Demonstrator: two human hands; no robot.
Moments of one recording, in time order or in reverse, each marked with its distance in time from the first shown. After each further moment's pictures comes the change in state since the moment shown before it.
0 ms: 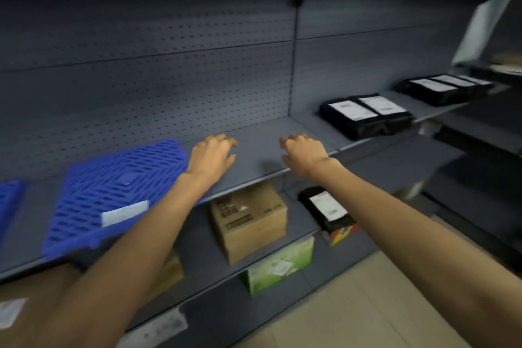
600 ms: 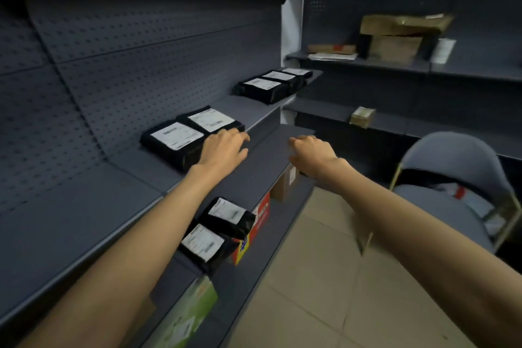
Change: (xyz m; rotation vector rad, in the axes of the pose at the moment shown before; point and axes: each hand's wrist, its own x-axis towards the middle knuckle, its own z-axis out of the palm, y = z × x) left_hand 0.201 0.425 0.074 -0.144 0.033 0.613; right_hand -0.141 0.403 0.005 -0.046 0.002 0.580
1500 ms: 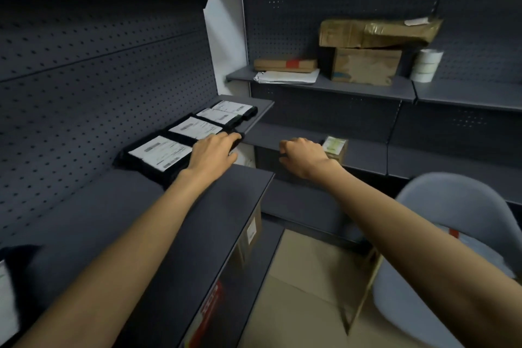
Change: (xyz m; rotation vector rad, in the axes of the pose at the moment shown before) left_hand 0.524 0.081 0.192 -0.076 0.035 0.097; right_hand 0.386 0.363 0.056 0.017 -0.010 0.113
